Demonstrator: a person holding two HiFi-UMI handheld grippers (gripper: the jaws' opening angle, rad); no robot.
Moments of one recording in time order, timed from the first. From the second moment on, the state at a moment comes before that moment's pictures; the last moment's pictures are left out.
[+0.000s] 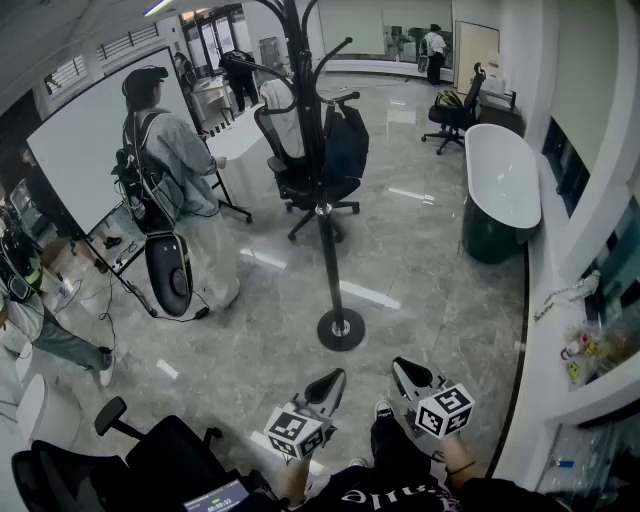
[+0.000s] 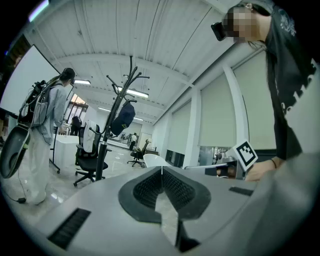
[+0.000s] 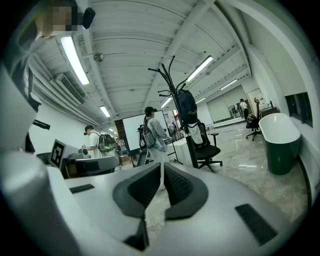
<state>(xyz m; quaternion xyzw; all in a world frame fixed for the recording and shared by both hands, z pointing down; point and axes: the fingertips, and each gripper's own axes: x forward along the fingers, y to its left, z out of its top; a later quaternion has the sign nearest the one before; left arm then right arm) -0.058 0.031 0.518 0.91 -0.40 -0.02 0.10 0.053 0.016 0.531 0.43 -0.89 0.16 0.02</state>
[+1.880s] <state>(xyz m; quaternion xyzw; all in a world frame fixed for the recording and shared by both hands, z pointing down) -0.043 -0.362 0.502 0.90 -0.43 -0.01 0.10 0.048 -0.539 0.226 0.31 -0.94 -0.03 -0.09</state>
